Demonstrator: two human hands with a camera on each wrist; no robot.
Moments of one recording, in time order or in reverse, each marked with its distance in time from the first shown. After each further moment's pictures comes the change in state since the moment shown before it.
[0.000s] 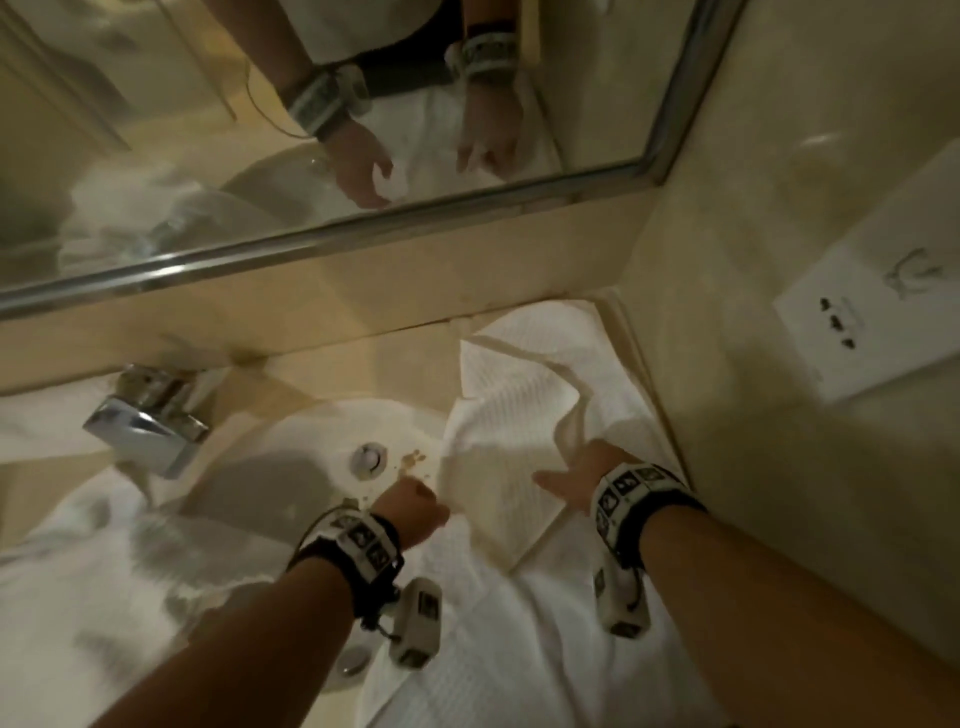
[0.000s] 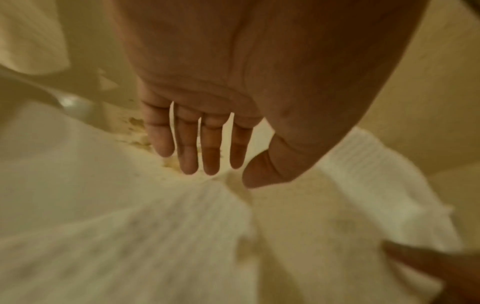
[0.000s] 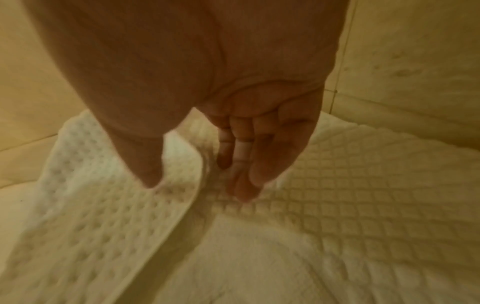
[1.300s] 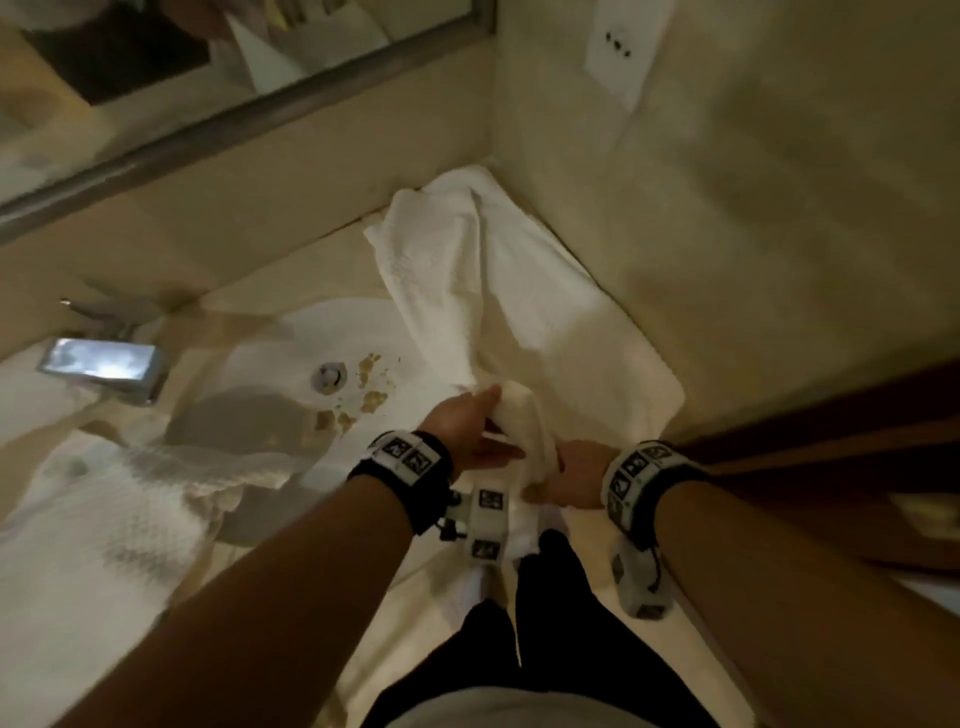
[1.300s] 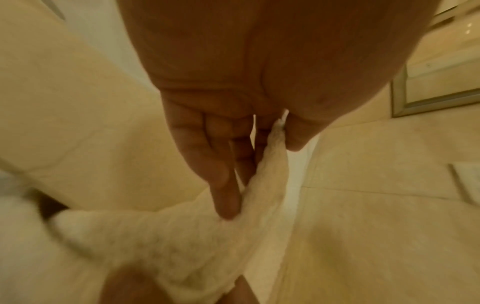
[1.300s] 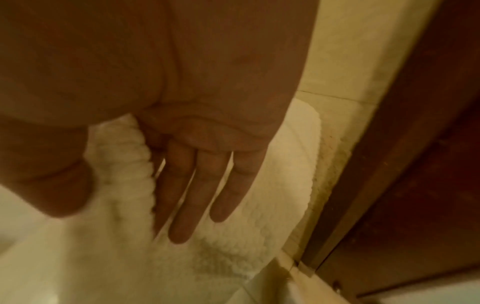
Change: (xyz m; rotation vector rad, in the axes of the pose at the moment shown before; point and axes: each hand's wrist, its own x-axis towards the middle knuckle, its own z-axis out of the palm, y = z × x) left_hand -0.128 -0.053 0.101 -0.572 -0.407 0.142; right_hand -0.198 0.058 0.190 0.278 -0.156 -0.125
